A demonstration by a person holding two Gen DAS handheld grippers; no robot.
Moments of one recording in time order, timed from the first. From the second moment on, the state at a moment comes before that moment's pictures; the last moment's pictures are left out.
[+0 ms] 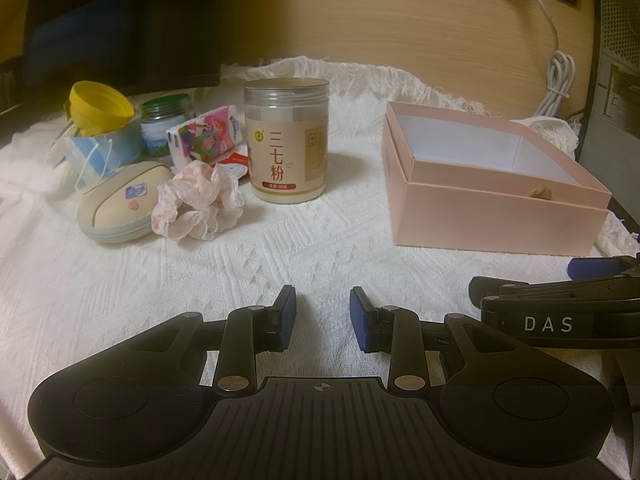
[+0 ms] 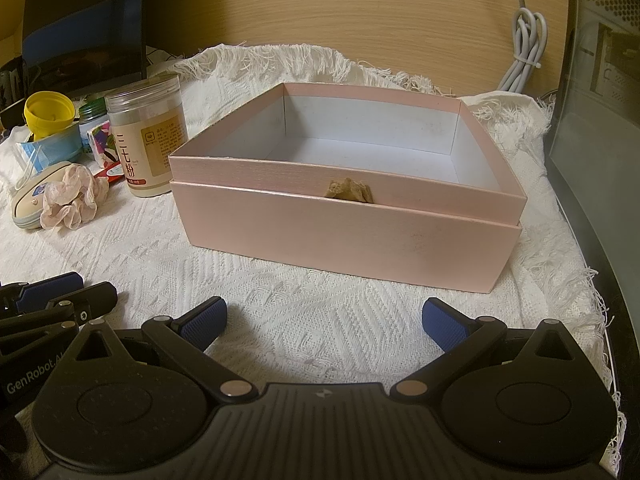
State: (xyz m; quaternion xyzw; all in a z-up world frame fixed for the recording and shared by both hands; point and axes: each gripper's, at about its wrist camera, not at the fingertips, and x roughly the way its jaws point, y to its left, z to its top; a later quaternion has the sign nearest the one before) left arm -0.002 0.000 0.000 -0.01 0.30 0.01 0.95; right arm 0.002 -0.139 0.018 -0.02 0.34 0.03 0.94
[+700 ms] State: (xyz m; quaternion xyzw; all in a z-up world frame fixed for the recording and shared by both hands) left arm 0.000 0.001 0.002 0.00 0.31 0.00 0.95; right arm 0.004 -0.136 0.021 -0.02 0.35 0.03 0.93
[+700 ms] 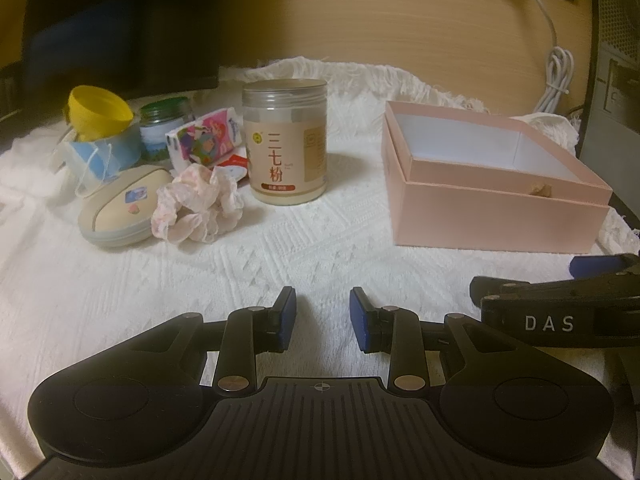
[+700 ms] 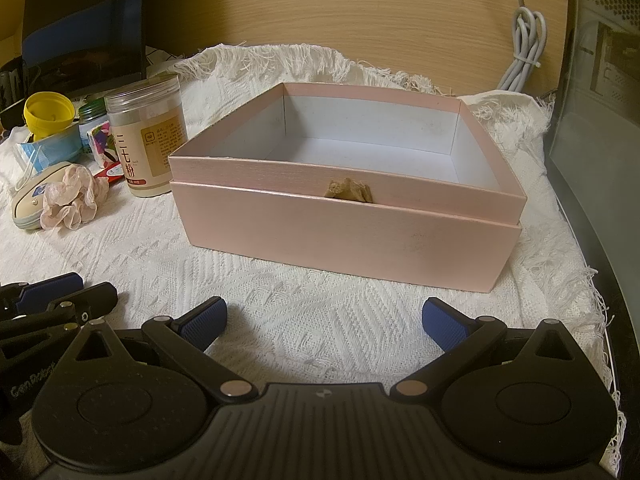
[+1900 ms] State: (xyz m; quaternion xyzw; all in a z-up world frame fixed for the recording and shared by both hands) left arm 0.135 0.497 0.022 -0.14 0.38 0.20 0.89; right arm 0.072 0.100 0.115 -0.13 0.38 0.19 0.89
